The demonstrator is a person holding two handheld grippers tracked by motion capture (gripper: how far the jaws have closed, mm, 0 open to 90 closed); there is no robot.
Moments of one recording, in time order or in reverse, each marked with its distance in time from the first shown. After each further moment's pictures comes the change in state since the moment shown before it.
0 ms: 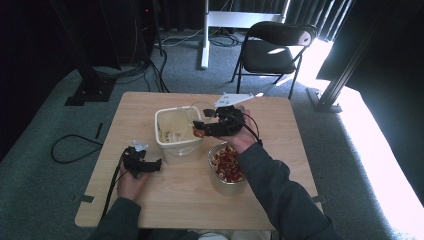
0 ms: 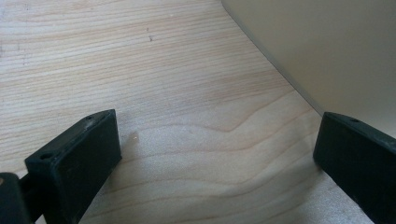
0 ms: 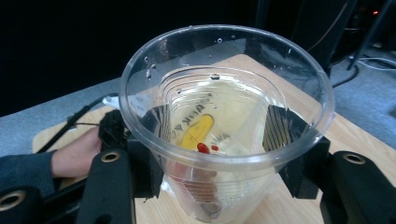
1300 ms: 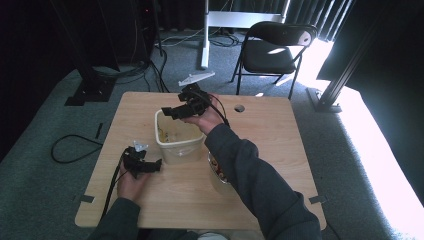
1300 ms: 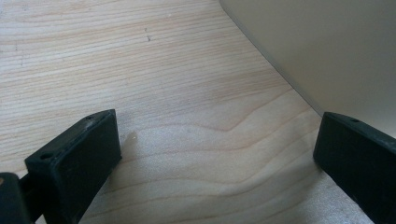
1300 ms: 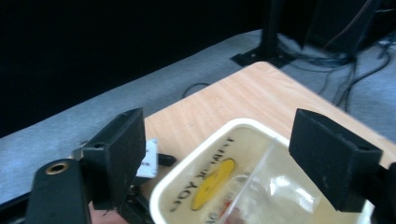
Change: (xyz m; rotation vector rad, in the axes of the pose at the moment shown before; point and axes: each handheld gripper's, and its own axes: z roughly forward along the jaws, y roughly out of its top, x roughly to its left) left arm 0.000 0.000 0.000 -0.003 -0.004 0.004; right arm 0.001 0.059 0.078 0.050 0.051 0.066
